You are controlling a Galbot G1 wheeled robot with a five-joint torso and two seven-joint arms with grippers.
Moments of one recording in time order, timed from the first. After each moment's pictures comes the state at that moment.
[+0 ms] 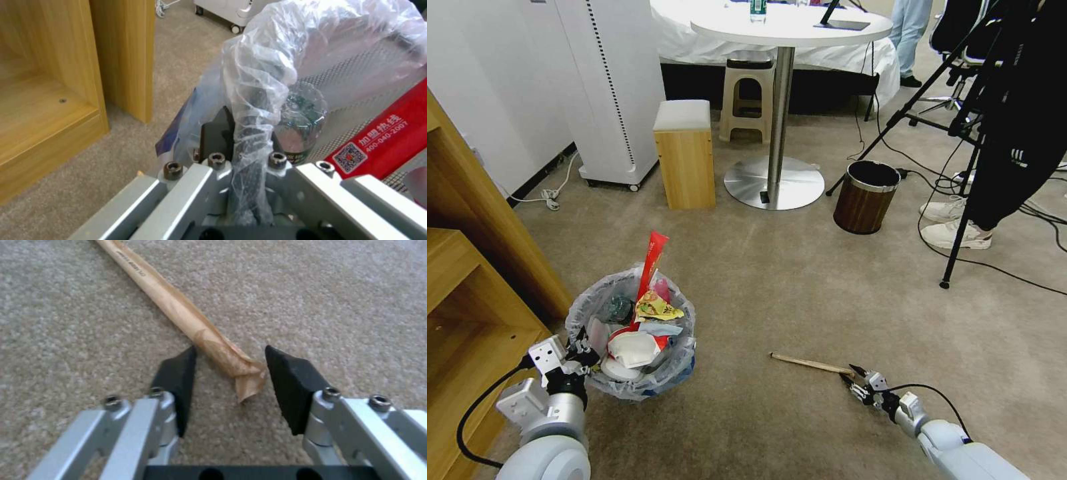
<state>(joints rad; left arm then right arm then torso) 1.65 -1.37 -0.66 -2.29 -0.58 0.30 -0.46 -0.88 1.02 -0.08 0.64 0.39 0.58 -0.39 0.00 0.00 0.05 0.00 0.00</state>
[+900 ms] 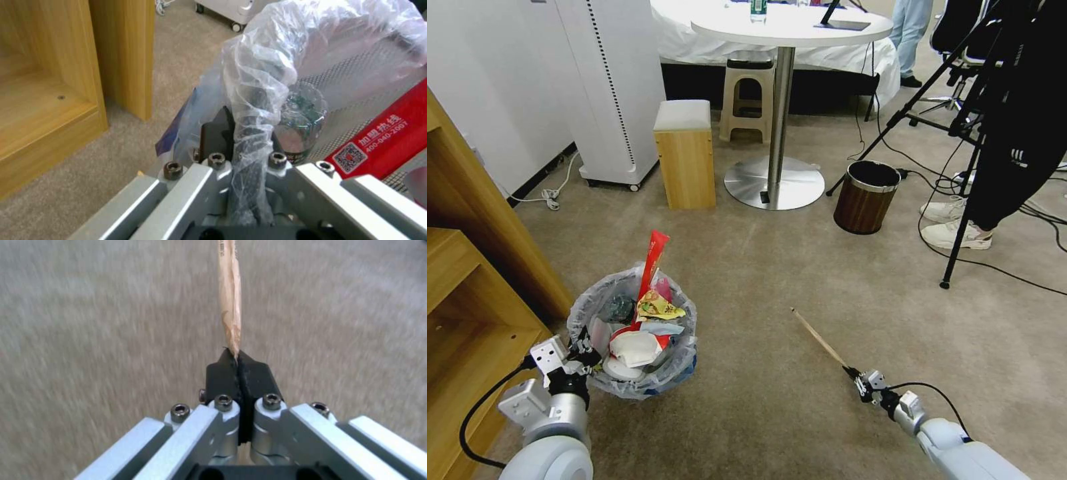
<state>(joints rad) 1.64 -1.38 -0.65 -2.26 -0.57 0.29 -0.46 -0.94 0.98 -0.05 0.78 0.47 0.60 -0.41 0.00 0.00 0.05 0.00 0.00</state>
